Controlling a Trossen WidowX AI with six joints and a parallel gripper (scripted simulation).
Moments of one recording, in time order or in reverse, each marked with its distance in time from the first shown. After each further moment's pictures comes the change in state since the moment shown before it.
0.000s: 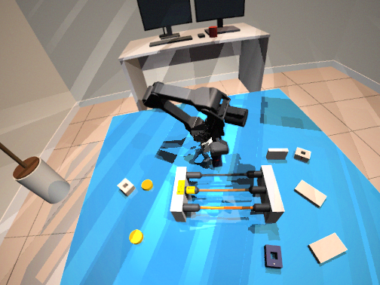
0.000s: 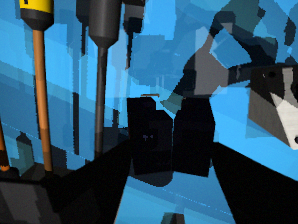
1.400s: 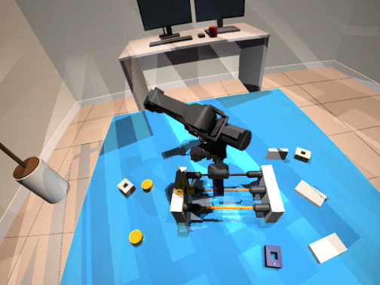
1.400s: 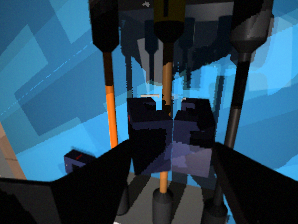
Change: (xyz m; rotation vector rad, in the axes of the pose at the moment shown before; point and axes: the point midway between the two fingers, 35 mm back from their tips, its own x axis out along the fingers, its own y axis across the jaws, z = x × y) arm 0.001 0.117 0.014 0.145 -0.003 0.243
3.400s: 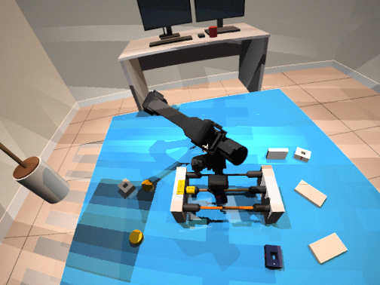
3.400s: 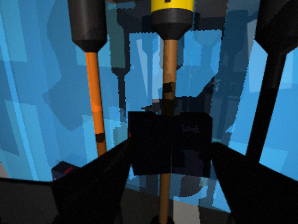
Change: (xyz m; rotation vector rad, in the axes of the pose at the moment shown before) arm 0.042 0.000 0.002 -0.001 -0.005 -0.001
